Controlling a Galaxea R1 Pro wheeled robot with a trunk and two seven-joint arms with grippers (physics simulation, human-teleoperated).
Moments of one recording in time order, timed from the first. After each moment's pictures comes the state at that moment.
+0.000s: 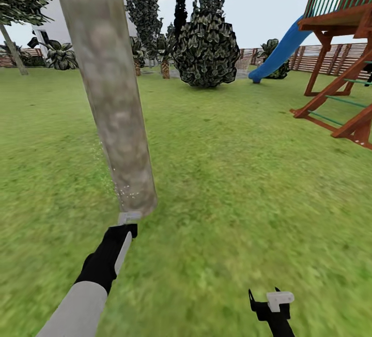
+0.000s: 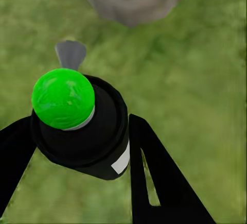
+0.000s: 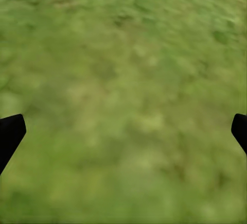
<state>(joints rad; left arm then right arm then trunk) -0.64 -0.11 0.09 -0.90 -0.04 0.62 0.29 -0.42 -0.07 -0.13 -0.13 0.24 -0.69 -0.08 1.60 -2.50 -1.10</state>
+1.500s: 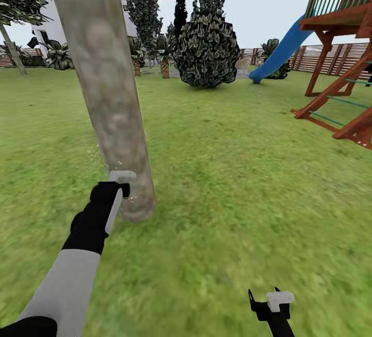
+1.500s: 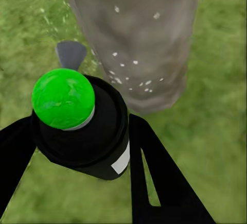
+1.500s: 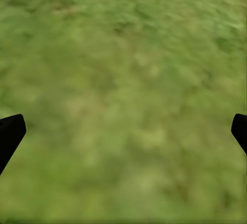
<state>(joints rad) -0.81 -0.06 0.00 -1.20 -0.04 0.93 0.29 -0.42 -0.07 -0.13 -0.13 0.24 -0.69 -0.08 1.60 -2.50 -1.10</state>
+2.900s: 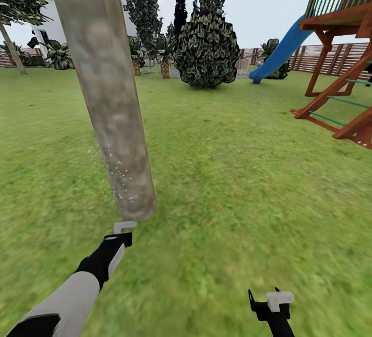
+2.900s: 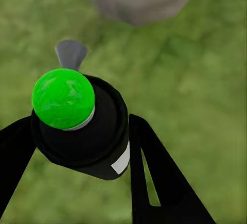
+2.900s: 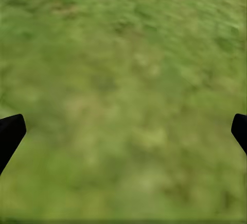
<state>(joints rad) -0.75 -0.02 0.09 -0.46 -0.02 0.28 0.22 -0.42 -0.07 -0.13 -0.13 0.24 -0.69 -0.08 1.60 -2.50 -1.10</state>
